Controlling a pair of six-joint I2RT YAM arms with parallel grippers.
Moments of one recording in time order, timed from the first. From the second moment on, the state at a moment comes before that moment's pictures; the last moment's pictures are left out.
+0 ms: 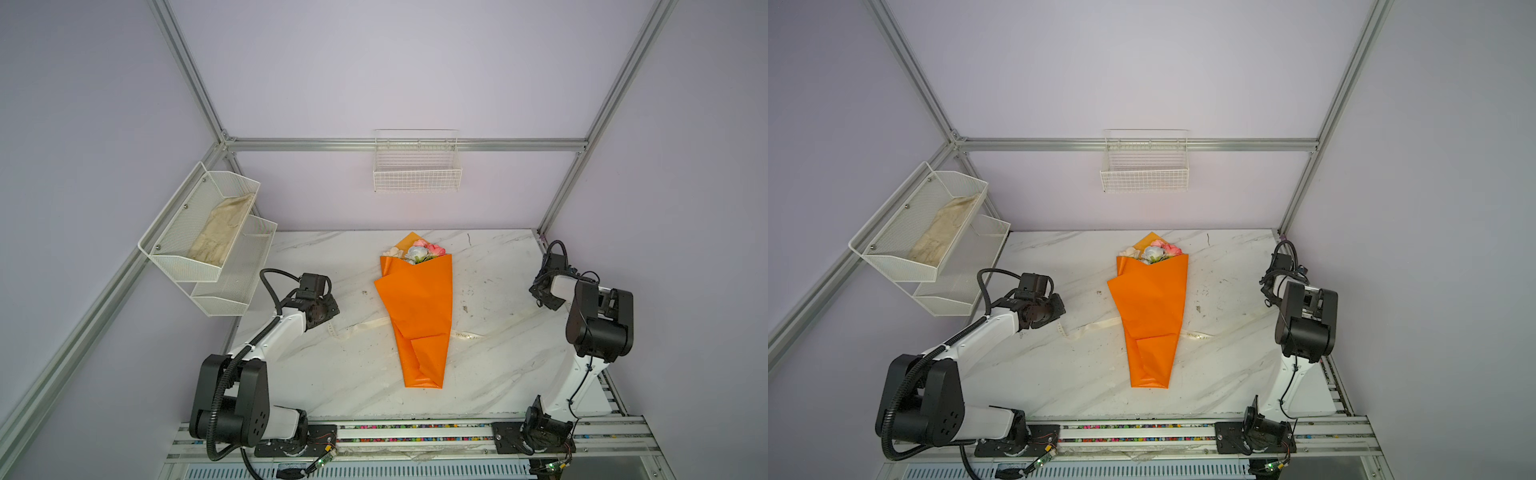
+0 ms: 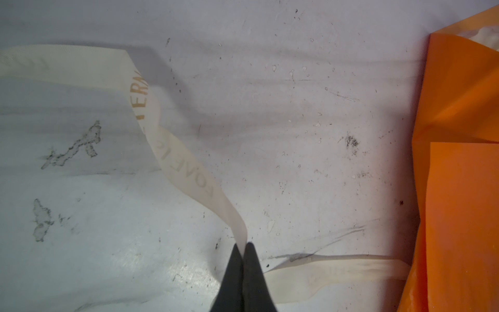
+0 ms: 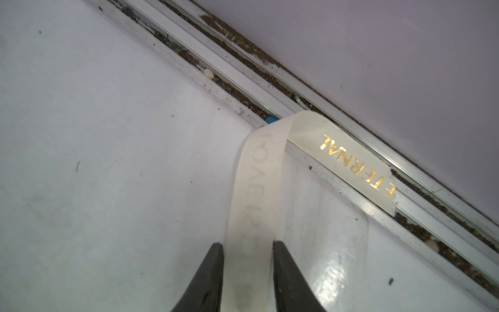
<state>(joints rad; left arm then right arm) -0.14 1.39 0.85 -0.46 -0.06 -0.60 -0.27 1.96 1.19 -0.28 0.34 0.55</state>
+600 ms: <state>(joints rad) -0.14 1.37 0.85 -0.46 -0.04 -0.59 -0.27 1.74 1.16 -0.38 0.29 0.52</state>
